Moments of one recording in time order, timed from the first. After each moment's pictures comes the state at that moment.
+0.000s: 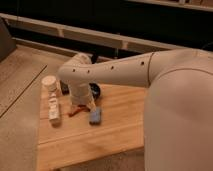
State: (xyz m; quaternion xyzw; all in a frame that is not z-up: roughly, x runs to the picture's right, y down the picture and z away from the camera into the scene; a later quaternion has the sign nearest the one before) arm -0.108 0.103 0.703 -0.26 0.23 0.64 0.68
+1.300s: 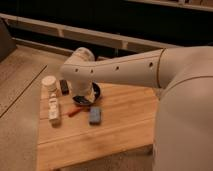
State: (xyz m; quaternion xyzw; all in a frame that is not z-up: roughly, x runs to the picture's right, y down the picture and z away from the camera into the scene) arm -0.119 0.043 0.708 -0.19 0.15 0.76 0.60
